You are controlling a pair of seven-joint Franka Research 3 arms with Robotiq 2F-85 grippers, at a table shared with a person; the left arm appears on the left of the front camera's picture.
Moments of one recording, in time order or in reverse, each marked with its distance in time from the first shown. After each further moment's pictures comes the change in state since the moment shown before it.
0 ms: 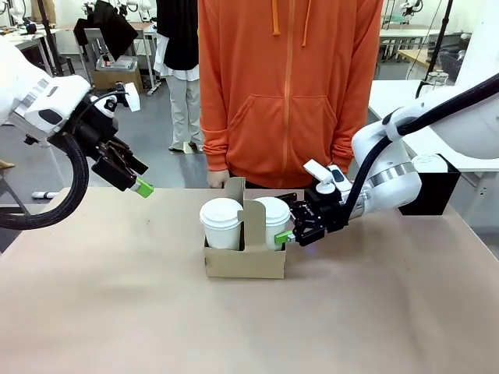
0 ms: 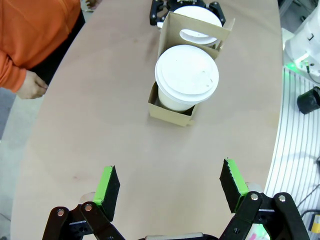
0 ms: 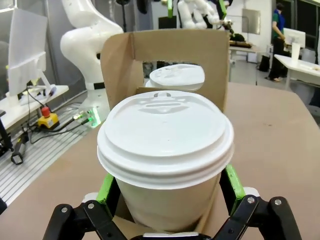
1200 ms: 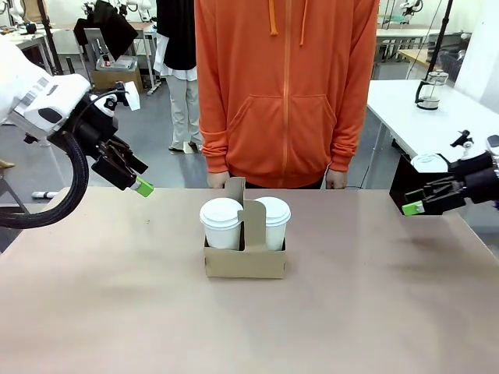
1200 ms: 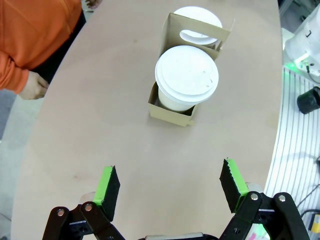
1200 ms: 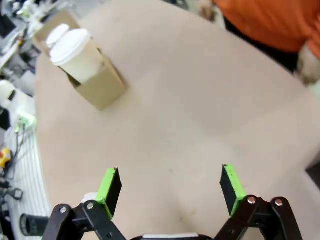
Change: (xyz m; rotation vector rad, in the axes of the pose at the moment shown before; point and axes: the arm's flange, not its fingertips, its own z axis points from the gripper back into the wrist) left arm 0.001 0.000 0.001 0.000 0.001 -0.001; right arm 0.082 0.165 0.249 -0.765 0.389 -0.600
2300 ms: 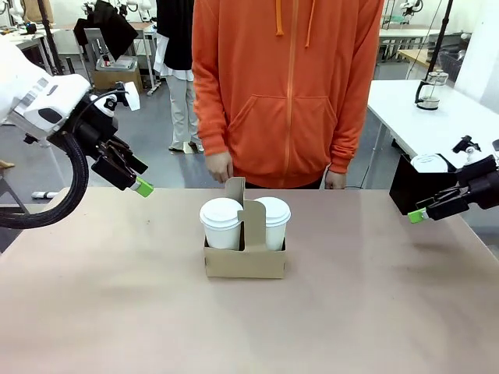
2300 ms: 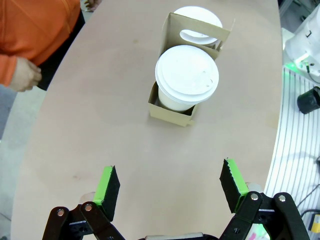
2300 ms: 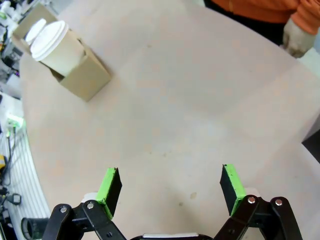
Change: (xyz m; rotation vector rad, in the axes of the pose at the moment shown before) left arm 0.000 0.000 0.000 0.000 0.000 0.001; right arm -0.006 0.008 0.000 -0.070 0.053 -0.047
